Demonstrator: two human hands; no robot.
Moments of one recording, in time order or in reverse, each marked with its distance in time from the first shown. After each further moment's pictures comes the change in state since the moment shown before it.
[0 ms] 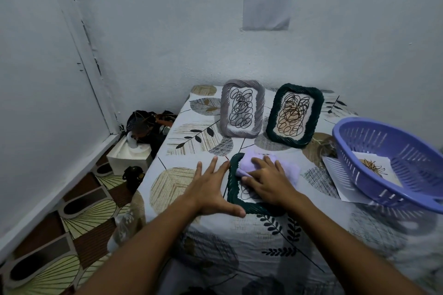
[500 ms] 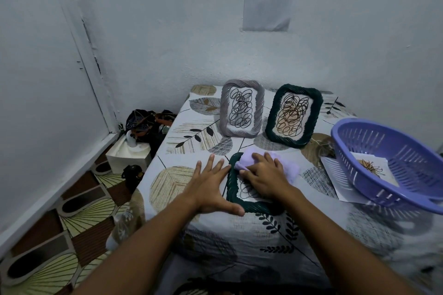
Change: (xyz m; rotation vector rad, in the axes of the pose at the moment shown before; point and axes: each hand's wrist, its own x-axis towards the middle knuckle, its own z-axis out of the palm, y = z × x) left_hand 0.013 -0.015 0.014 0.063 0.023 0.039; right_hand 0.013 -0.006 -0.003 0.010 0.007 0.082
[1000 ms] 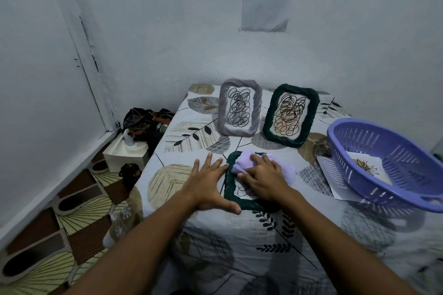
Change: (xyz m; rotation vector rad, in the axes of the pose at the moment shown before) left_hand -0.001 0.000 -0.001 -0.030 0.012 0.009; right_hand -0.017 -0.001 -0.003 -0.022 -0.028 -0.037
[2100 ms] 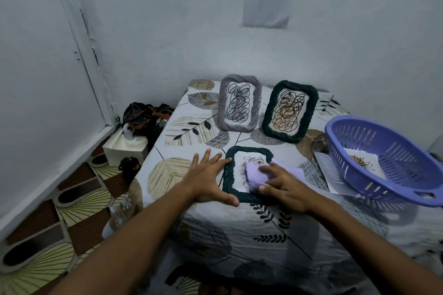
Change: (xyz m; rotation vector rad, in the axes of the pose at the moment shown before) left_hand -0.002 0.001 0.000 -0.014 -0.006 -0.015; right_hand -0.046 0.048 -0.011 0.219 -0.113 -0.201
